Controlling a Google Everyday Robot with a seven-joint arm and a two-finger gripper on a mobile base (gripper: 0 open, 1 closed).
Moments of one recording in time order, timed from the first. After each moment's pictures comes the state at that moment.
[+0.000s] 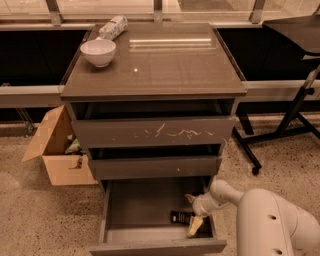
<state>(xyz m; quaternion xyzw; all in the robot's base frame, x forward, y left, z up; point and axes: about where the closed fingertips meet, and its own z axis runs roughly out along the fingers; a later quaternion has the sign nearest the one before) 0.574 -0.150 0.177 -0.65 0.70 0.21 0.21</state>
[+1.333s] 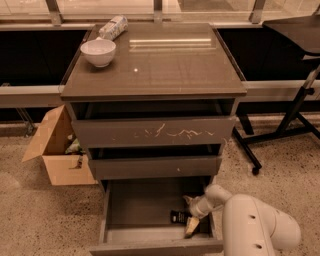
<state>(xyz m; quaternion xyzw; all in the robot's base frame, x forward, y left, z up) 0.594 -0.150 0.119 -0.65 0.70 0.19 0.21</state>
